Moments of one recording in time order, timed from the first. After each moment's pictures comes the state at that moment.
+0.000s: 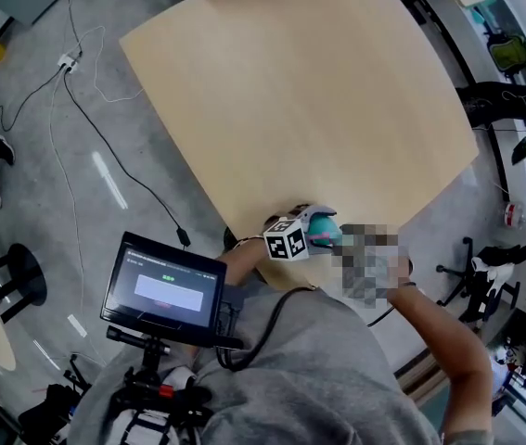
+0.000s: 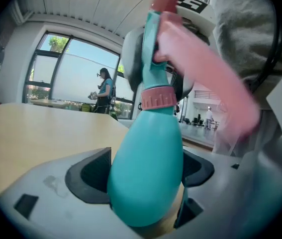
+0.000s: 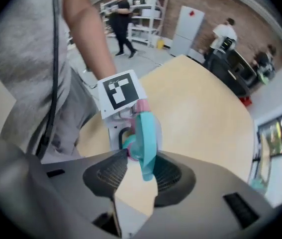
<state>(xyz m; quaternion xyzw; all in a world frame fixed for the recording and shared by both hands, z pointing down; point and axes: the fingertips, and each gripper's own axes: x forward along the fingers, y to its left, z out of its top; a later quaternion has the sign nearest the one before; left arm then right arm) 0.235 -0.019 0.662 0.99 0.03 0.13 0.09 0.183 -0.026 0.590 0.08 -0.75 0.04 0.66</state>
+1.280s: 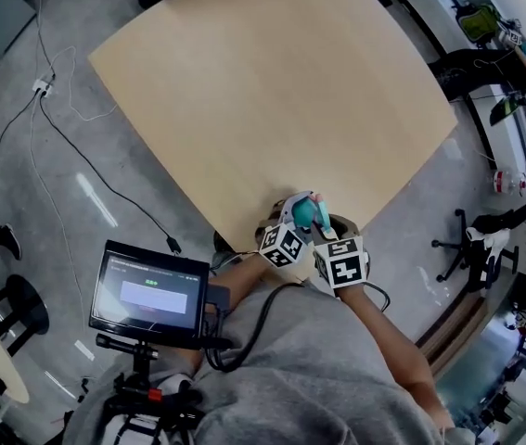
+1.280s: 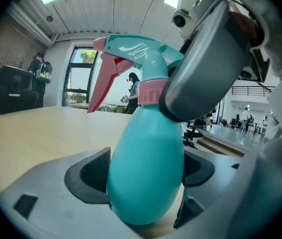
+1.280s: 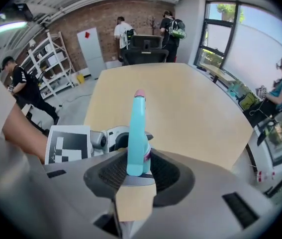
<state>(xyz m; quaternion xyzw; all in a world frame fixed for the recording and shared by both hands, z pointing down) 0.238 -0.045 0.673 0.97 -0.18 0.14 0.11 0.192 -0.037 0.609 0.45 -0.69 0.29 0.48</state>
